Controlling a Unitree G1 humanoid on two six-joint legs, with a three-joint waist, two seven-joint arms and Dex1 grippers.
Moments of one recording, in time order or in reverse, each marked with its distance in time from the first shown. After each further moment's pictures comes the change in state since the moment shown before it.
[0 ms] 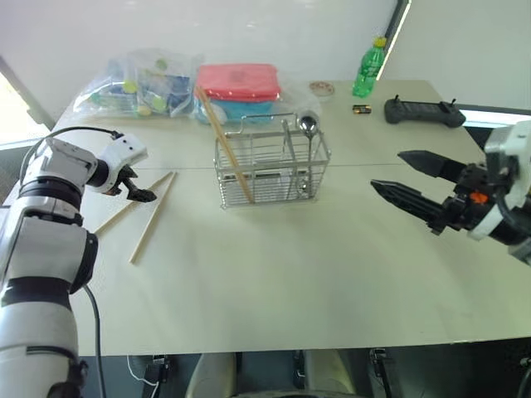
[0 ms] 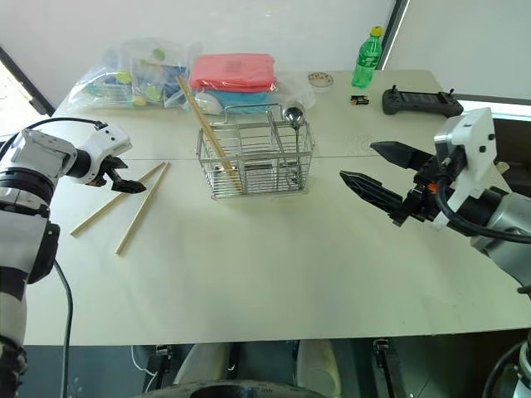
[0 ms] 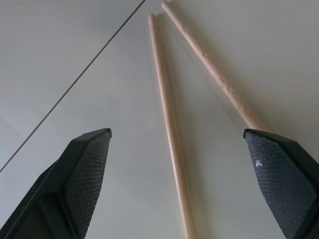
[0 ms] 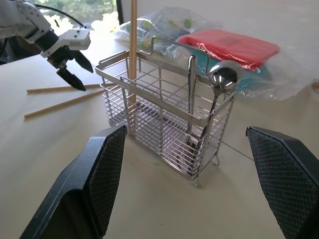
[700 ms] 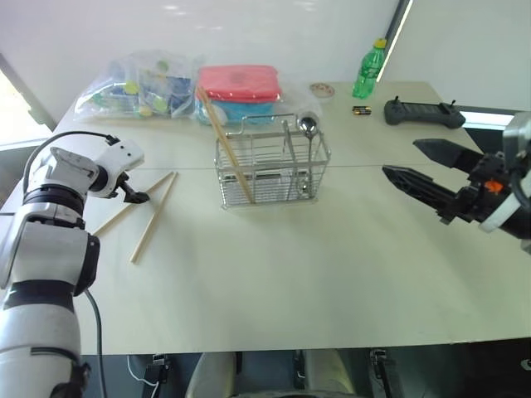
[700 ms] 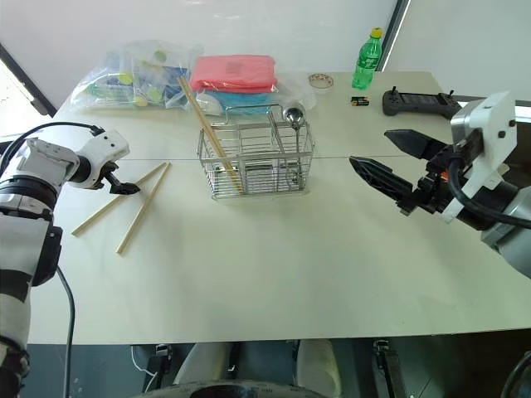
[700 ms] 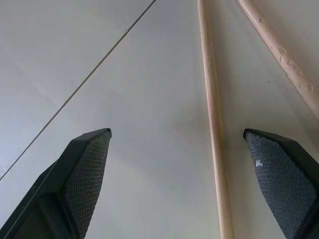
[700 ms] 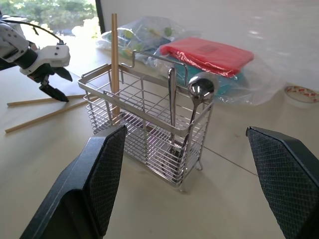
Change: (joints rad) left arm 0.038 -0.018 0.071 0.020 0.097 -0.030 0.149; right arm -0.019 -0.090 -0.003 0.034 0.134 -0.027 -0.146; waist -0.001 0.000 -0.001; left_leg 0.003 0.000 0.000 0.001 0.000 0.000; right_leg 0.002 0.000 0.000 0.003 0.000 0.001
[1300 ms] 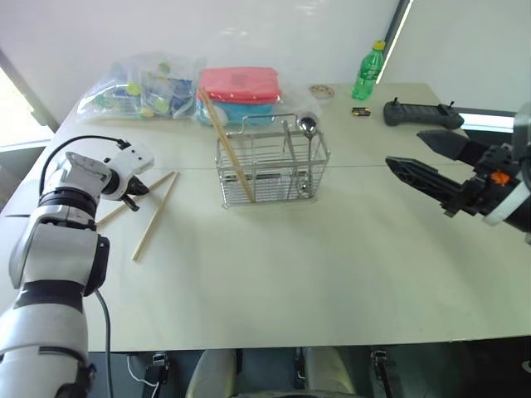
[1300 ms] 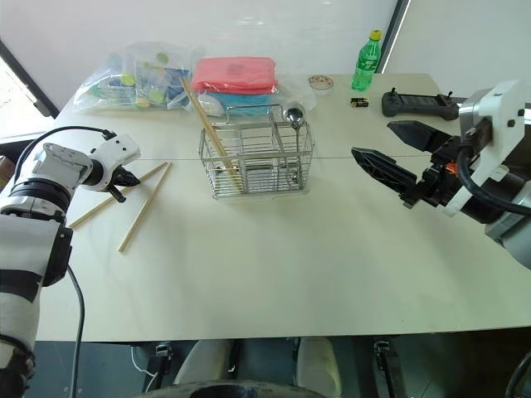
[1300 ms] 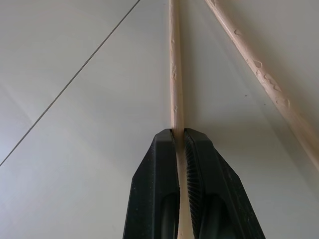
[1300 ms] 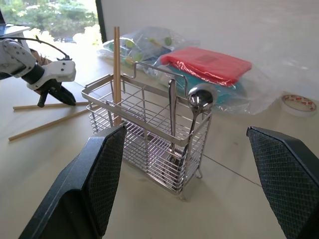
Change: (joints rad) left arm 0.015 -0.044 0.040 0.002 0.019 0.012 0.020; right arm -0.016 -0.024 0.006 0.016 0.043 -0.016 -0.027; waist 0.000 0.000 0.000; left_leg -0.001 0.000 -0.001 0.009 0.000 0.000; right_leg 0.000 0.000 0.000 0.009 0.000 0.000
